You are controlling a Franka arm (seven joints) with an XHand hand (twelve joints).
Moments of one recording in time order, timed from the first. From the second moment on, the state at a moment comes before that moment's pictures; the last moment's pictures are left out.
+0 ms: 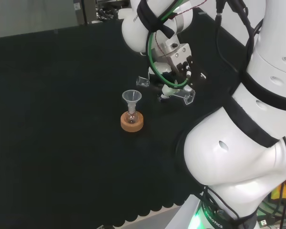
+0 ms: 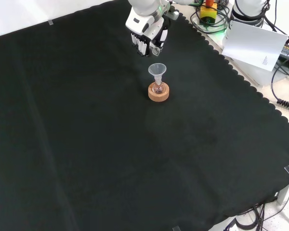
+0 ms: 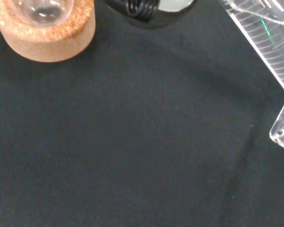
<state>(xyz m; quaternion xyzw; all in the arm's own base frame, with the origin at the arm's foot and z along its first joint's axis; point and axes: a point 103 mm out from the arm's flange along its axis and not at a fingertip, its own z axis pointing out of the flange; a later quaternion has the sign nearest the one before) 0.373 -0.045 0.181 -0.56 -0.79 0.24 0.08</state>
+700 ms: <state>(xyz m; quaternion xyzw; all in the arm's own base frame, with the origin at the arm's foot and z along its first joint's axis) 0.376 -0.040 0.175 -0.54 -0.78 0.31 0.05</state>
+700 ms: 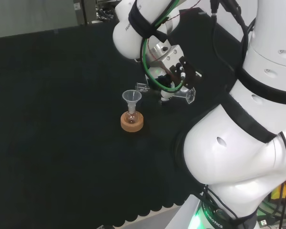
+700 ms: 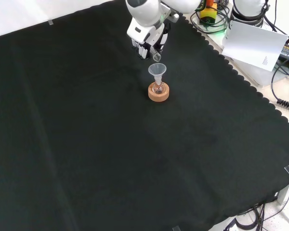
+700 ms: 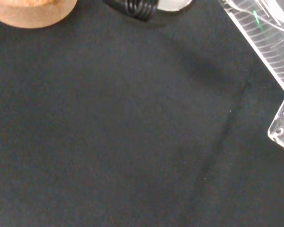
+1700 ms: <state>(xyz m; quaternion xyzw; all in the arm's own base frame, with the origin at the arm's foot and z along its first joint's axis) 0.378 -0.032 0.187 -0.53 -0.75 0.40 -0.02</state>
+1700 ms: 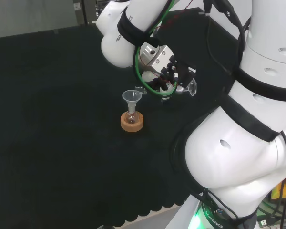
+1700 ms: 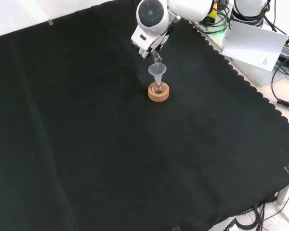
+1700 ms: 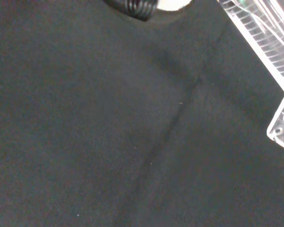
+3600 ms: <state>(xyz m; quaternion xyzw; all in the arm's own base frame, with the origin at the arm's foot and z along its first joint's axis) 0.383 -0.014 0.204 -0.51 -0.71 0.47 -0.12</state>
